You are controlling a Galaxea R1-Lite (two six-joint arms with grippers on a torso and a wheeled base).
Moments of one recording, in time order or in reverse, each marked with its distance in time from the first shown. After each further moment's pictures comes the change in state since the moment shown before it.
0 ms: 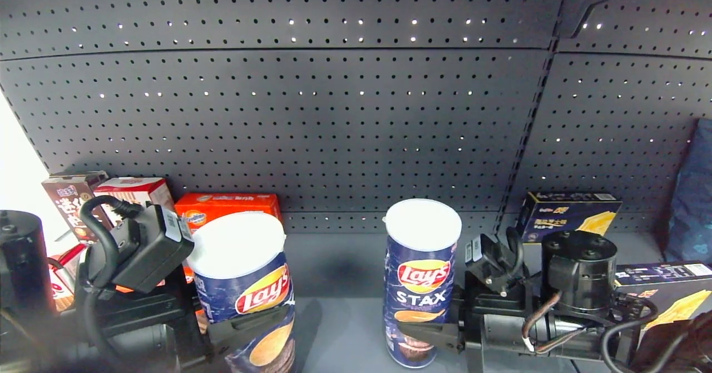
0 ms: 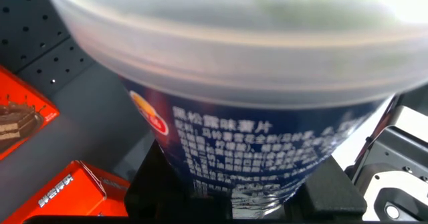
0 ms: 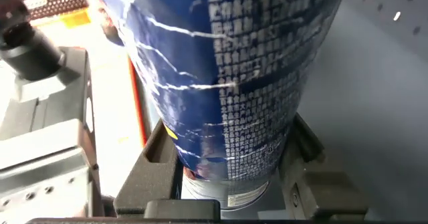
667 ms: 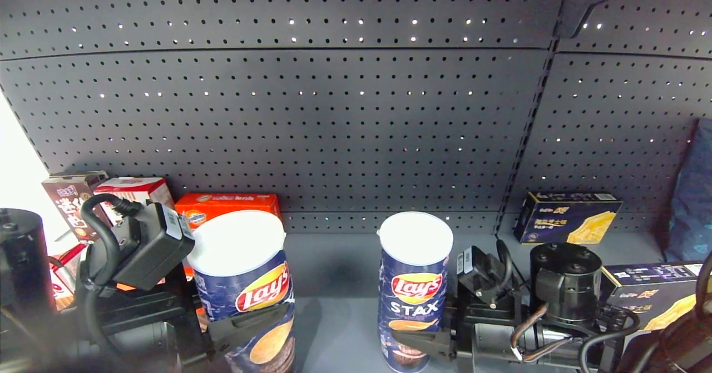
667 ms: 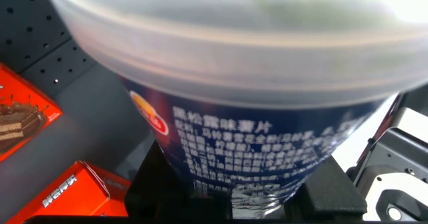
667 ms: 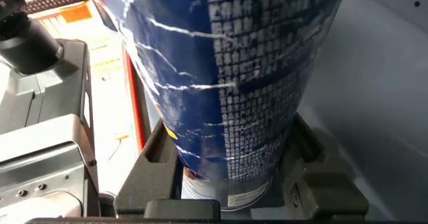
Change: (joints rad) left arm 0.001 0.002 -0.004 0.002 0.005 0.000; right arm 0.011 0.081 0.027 -0.110 0.001 0.002
